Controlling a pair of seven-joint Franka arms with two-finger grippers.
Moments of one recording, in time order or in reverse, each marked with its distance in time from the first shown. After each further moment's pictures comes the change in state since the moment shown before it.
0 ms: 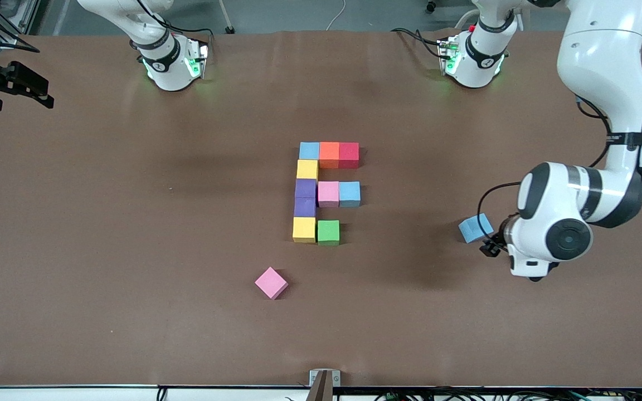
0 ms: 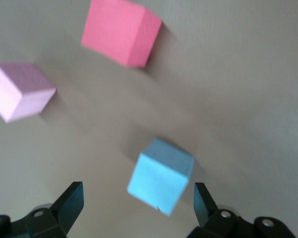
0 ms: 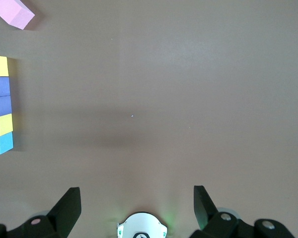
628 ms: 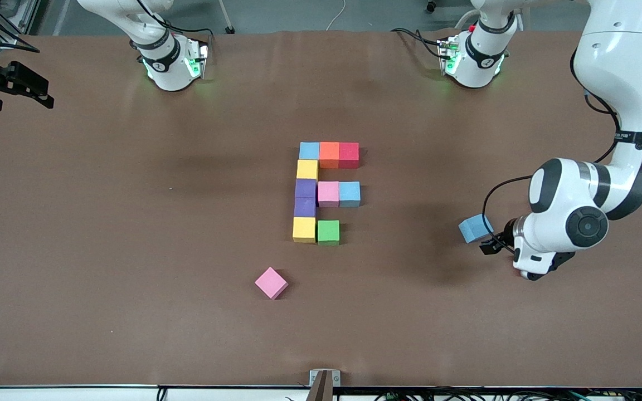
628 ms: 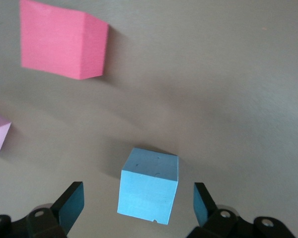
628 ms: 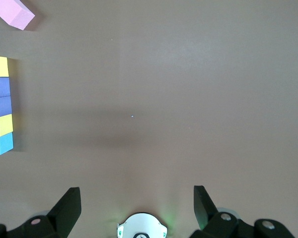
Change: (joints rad) left arm 0.186 -0.059 -0.183 -0.182 -0.001 0.224 0.235; right arm 0.000 0.000 0.000 0.000 0.000 0.002 0.000
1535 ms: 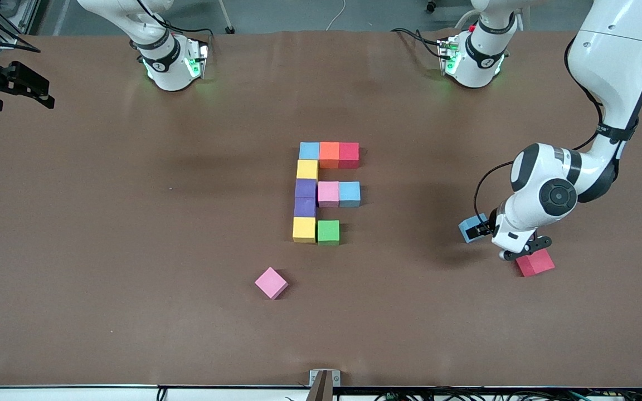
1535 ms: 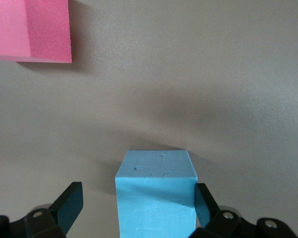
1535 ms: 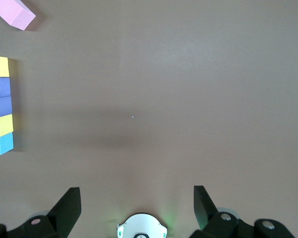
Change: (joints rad) left arm 0.053 -0.042 -0.049 -0.260 0.099 0.283 0.061; right arm 0.000 0.000 0.003 0.000 0.000 0.002 0.000
